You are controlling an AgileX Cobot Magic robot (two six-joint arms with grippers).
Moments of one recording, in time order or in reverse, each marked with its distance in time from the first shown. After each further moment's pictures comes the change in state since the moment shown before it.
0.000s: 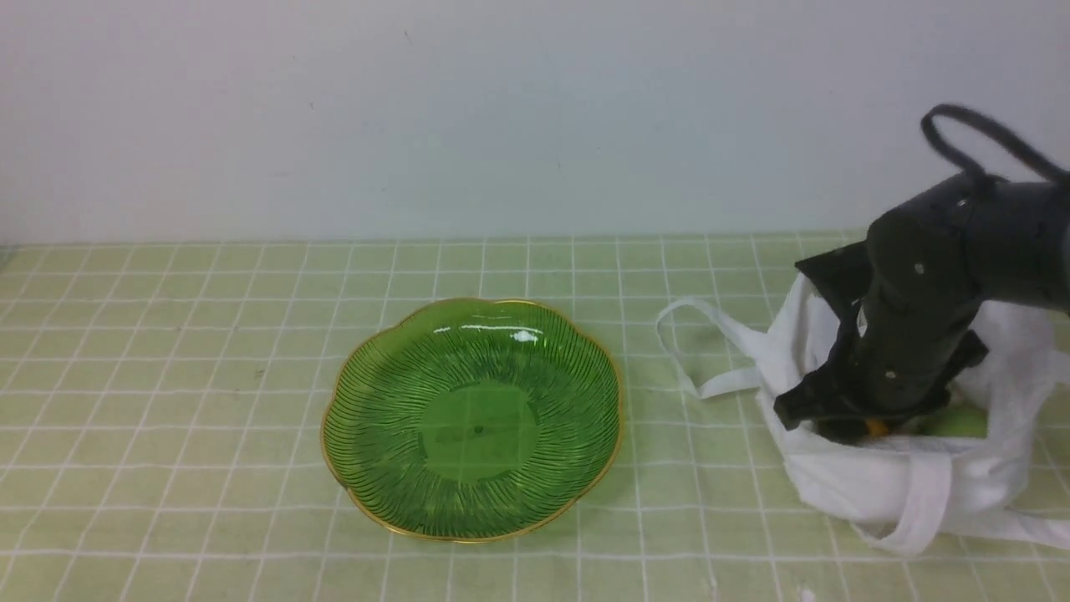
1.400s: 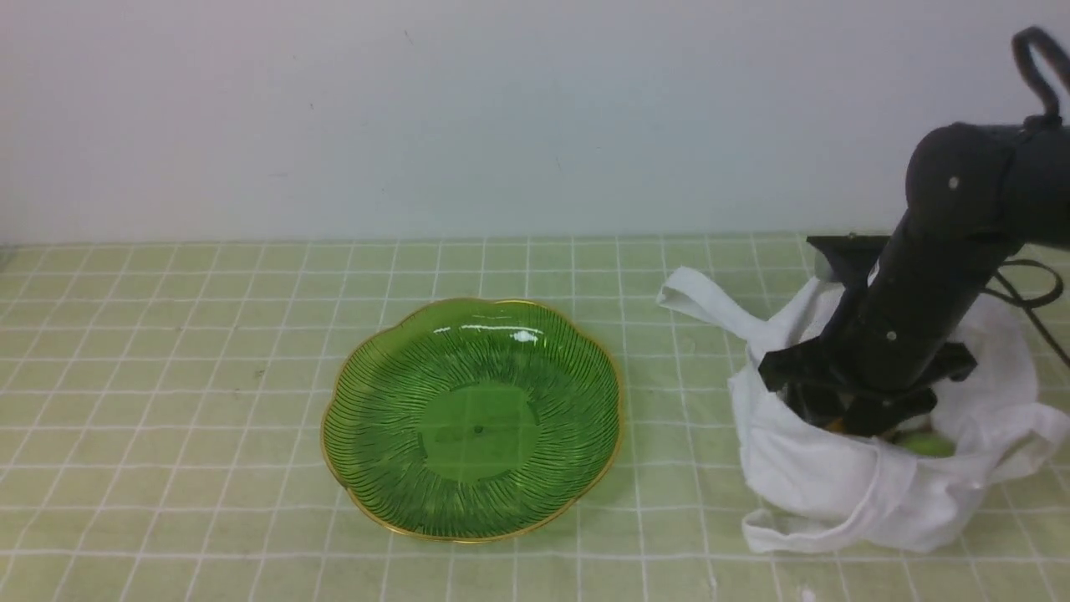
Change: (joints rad) right arm -0.090 0.065 -0.139 0.360 0.217 -0.168; left arm 0.000 0.000 0.000 0.000 0.000 0.000
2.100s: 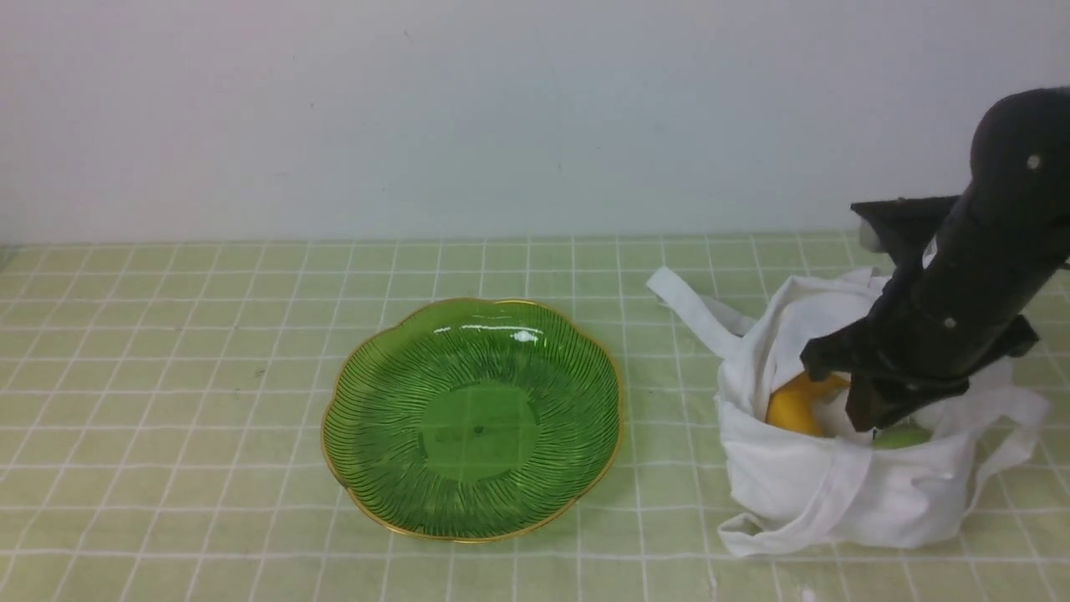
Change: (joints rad) right arm 0.000 -0.137 0.081 -0.074 -0.022 0.017; left arm 0.000 0.000 0.000 0.000 0.000 0.000
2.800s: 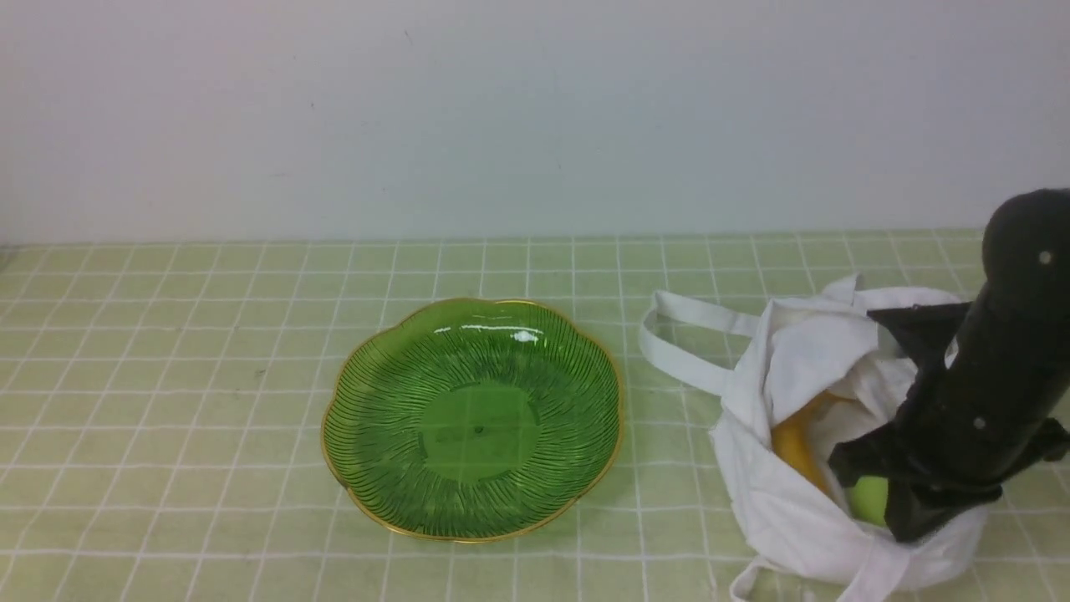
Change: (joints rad) right arm 0.001 -0.062 0.195 0.013 0.004 0.007; left arm 0.000 0.000 0.000 0.000 0.000 0.000
